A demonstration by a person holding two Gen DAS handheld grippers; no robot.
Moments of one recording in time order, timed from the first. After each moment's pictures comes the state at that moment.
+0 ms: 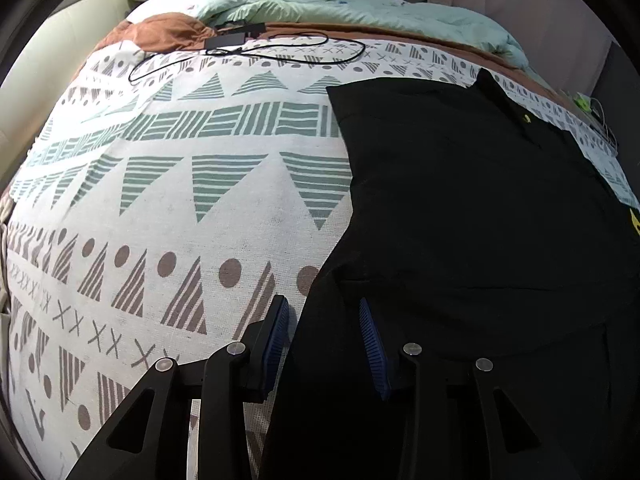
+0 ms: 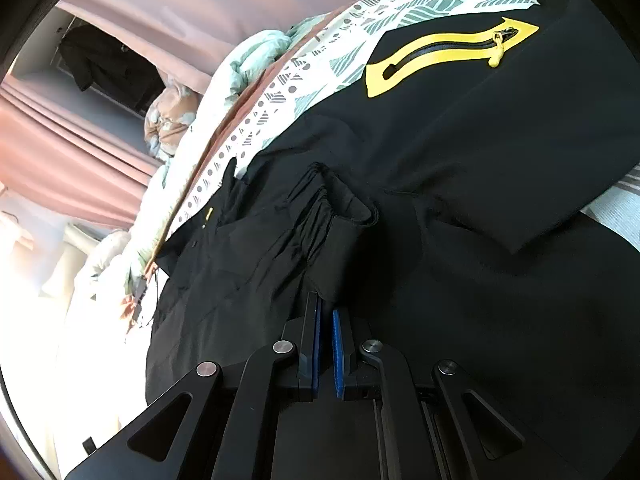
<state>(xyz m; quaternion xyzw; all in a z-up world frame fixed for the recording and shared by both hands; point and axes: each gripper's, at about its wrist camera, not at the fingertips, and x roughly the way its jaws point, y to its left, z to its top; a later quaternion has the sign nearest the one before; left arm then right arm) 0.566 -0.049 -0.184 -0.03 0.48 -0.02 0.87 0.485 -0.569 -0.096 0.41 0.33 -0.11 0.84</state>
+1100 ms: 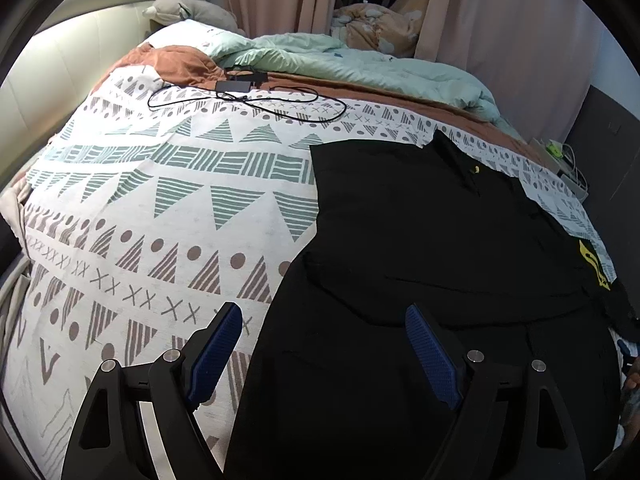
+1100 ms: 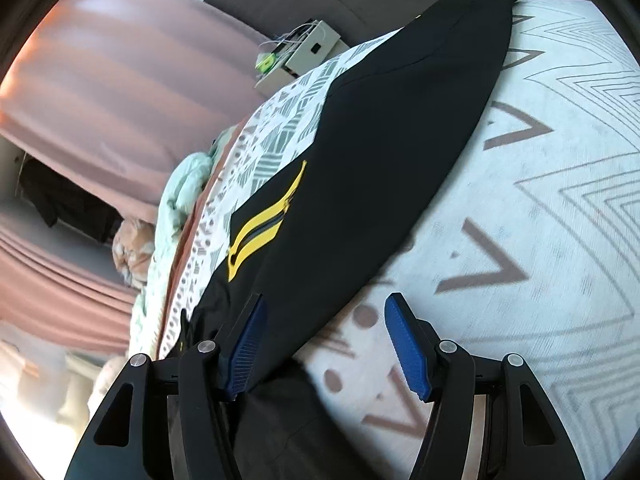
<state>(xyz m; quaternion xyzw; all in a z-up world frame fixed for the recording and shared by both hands) 0.492 -0.052 -0.120 -0.08 0.41 -0.05 0.91 0.325 -0.697 -0.074 0.50 0.20 -0.25 0.81</state>
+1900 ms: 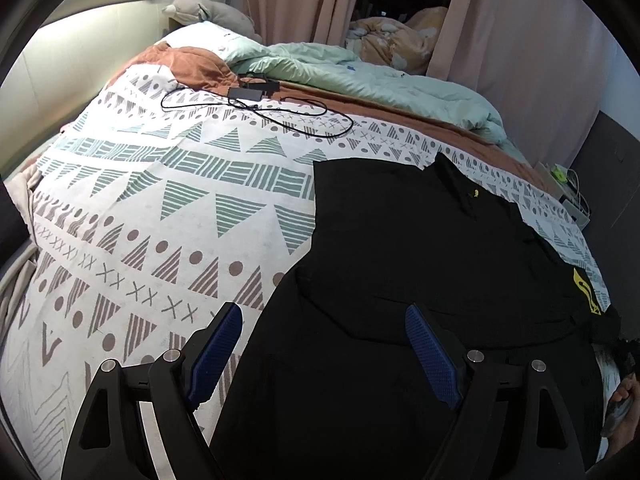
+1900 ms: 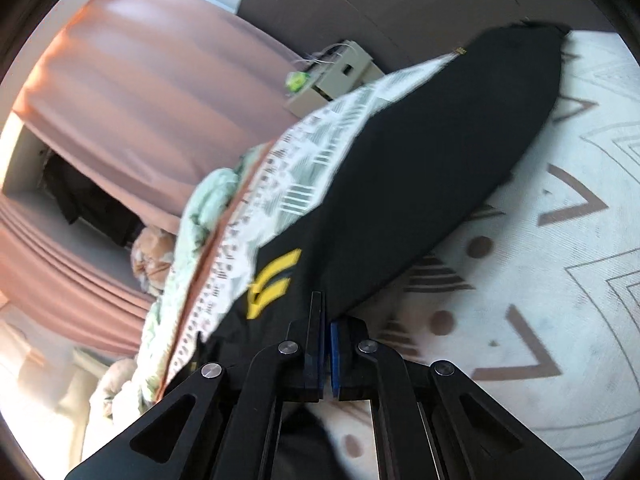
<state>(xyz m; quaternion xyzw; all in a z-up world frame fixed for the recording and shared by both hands) 0.487 -0.053 -0.101 -0.11 0.39 -0.03 0.91 0.348 -0.699 -0.047 0.46 0.15 -0.21 0.85</state>
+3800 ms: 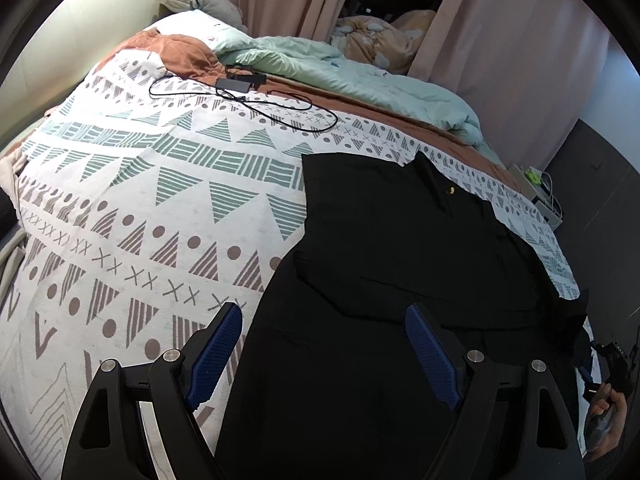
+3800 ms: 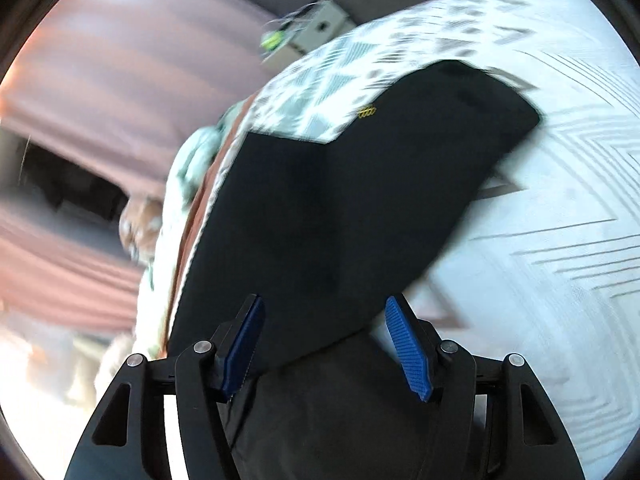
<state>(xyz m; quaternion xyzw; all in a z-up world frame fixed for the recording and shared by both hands) 0.470 -0.027 -0.098 -0.15 0.40 -0.09 0.90 0.292 -0.661 -0.085 0.53 0.22 -0.23 0.78</state>
